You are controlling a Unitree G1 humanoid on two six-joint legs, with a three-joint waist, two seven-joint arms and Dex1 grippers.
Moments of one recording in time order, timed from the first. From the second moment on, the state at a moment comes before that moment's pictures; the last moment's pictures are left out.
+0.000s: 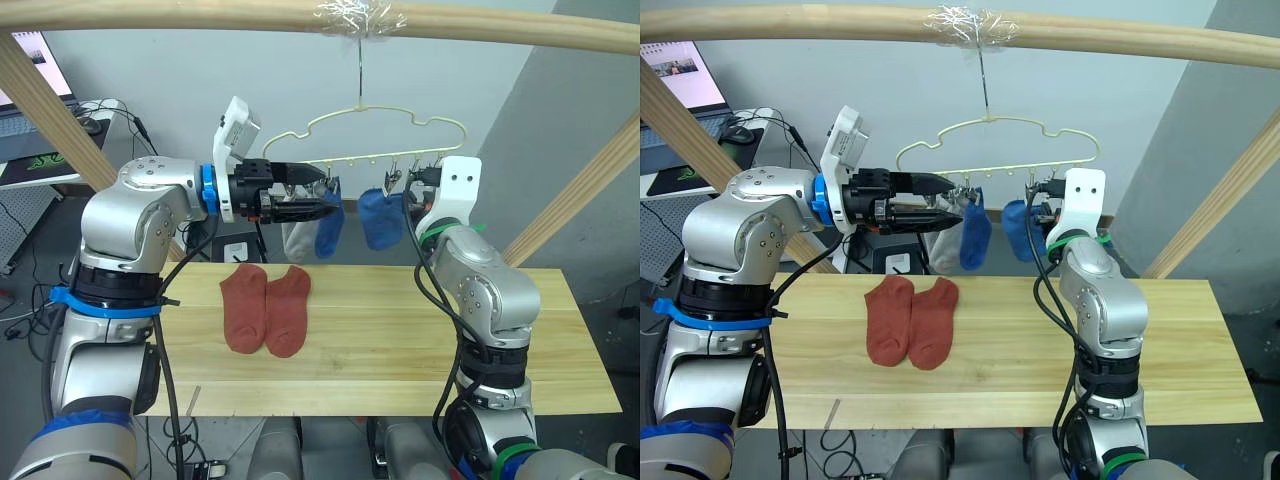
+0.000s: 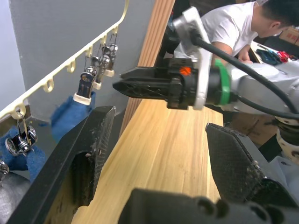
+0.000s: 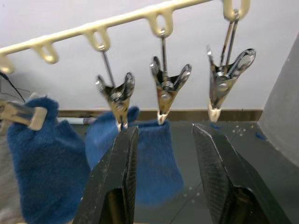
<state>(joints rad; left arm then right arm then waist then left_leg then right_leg) -0.89 0.67 -0.03 0.04 -0.51 0.71 -1.18 -0.64 0.04 -0.10 -0.34 0.14 1.01 -0.13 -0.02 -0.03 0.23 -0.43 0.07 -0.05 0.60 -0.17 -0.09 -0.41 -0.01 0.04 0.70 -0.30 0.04</state>
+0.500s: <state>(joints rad) -0.88 0.68 -0.03 0.01 -0.51 0.71 -1.15 -0.75 -0.02 -0.14 -0.11 0.14 0.90 -0.06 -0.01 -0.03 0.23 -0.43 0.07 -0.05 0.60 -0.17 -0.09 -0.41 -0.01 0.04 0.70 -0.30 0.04</state>
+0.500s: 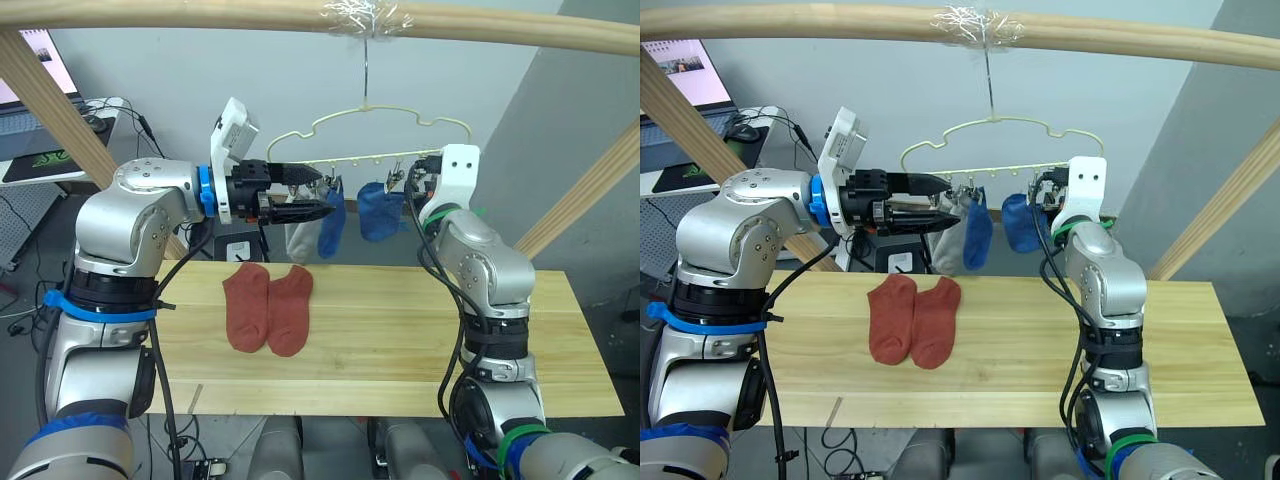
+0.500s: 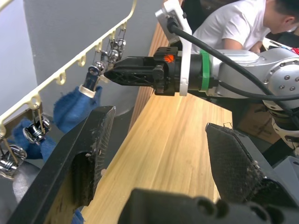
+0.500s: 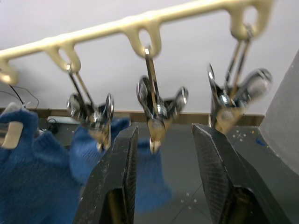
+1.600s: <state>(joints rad) -0.86 0.68 -0.03 0.00 -0.51 0.72 -1.11 -0.88 -0.04 -0.17 0.09 0.14 0.78 -0.06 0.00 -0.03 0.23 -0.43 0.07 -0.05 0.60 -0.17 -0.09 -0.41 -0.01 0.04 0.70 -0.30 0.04</state>
